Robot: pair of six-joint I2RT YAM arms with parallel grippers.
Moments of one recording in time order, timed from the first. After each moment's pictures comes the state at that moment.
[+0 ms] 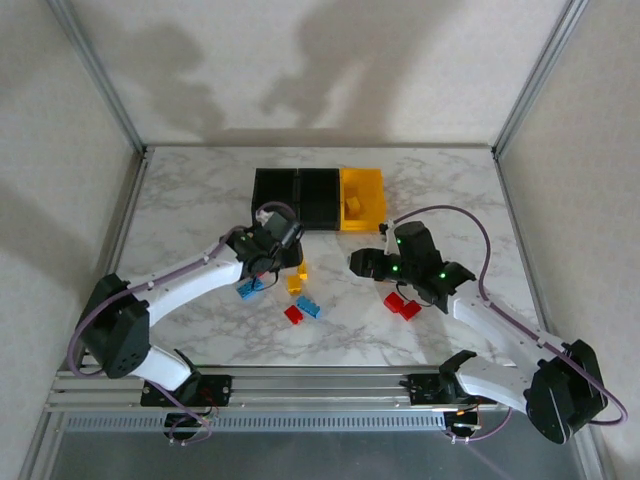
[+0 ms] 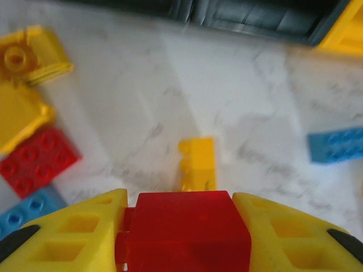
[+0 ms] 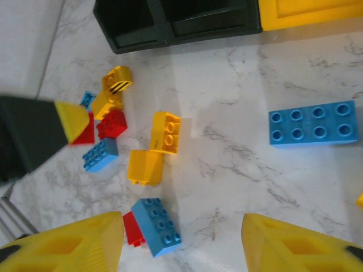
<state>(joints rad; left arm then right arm) -0.69 1.51 1.10 -0.58 -0.24 -0.80 0.59 1.08 0.70 -0.30 -0.29 0.61</state>
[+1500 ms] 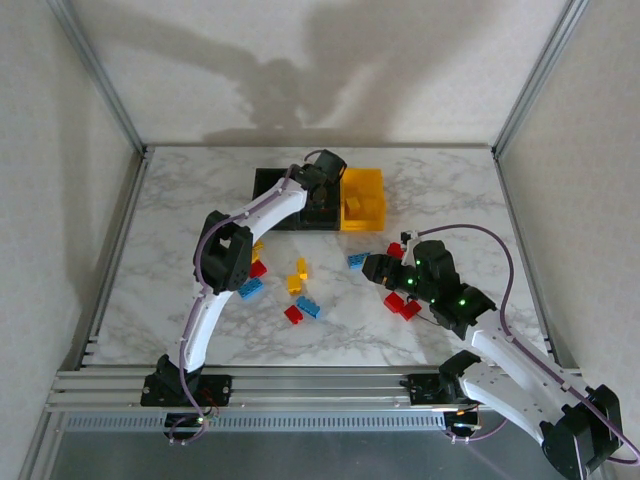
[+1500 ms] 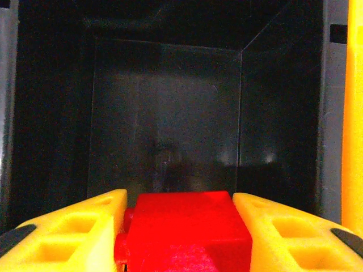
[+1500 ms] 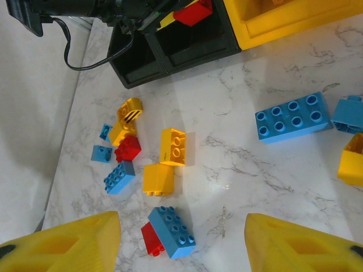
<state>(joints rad) -0.58 2.37 2.09 -0.76 -0.23 -0.63 0.59 0.83 0.57 -0.28 -0.20 0.77</state>
